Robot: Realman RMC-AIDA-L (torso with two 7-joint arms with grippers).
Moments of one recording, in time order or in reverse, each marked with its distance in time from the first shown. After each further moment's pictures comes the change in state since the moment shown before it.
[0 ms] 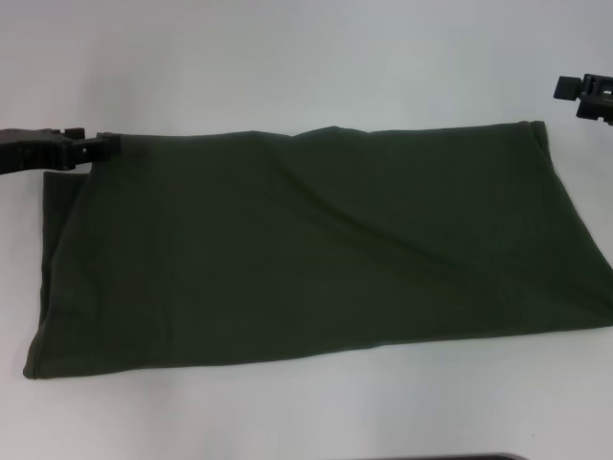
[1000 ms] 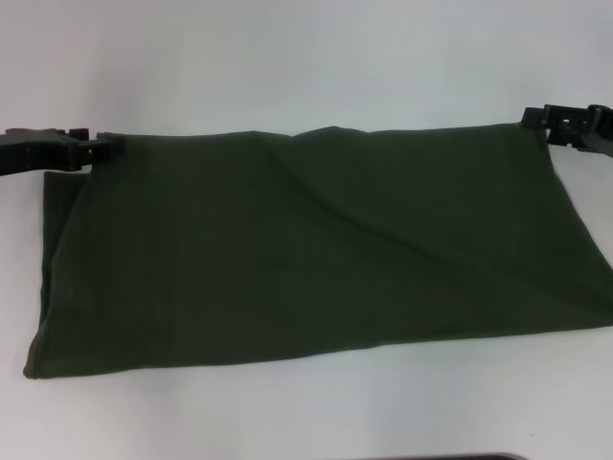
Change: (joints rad) left arm -0.003 -0.010 0.029 0.003 0.000 -0.039 0.005; right arm 0.014 0.043 -0.071 0.078 -0.016 0.199 -0.001
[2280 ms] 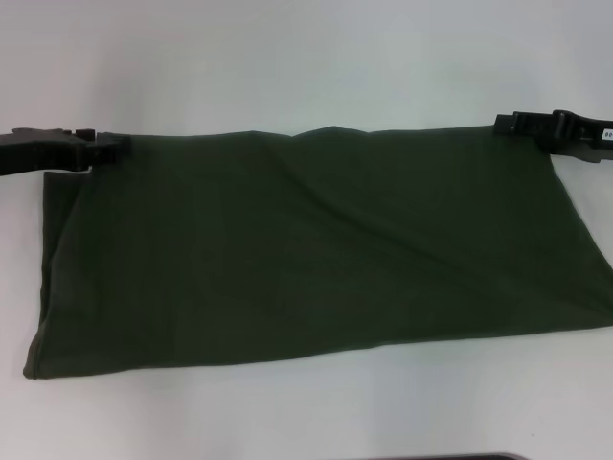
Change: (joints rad) left arm -0.005 -0.001 0.028 0.000 0.000 -0.009 -0.016; right arm 0.032 0.030 -0.045 0.043 0.003 0.100 -0.003
